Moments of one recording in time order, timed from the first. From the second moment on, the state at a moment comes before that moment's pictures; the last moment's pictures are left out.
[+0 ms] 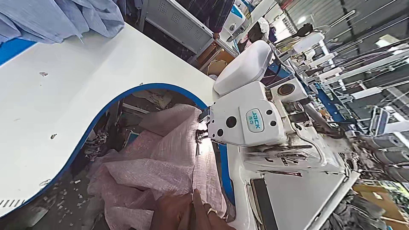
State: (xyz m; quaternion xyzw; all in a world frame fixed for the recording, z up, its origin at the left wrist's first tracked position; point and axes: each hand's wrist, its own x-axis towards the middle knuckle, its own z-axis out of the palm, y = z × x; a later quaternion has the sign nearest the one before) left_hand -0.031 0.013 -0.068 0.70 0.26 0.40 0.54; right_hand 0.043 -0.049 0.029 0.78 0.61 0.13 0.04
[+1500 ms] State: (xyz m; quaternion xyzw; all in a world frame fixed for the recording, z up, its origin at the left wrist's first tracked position) left_hand -0.019 0.040 -0.058 0.73 0.23 0.31 0.56; right_hand 0.058 -0.074 0.013 0.84 0.53 0.05 -0.08
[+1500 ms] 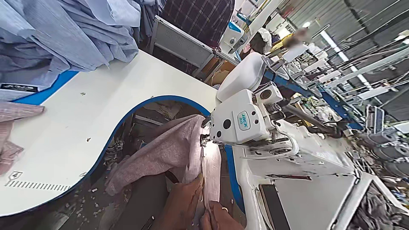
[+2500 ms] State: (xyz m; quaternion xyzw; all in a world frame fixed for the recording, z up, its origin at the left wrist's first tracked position) left_hand -0.018 0.028 -0.050 0.73 0.30 0.30 0.54; right_hand 0.063 -0.084 0.016 0.73 0.62 0.04 -0.28
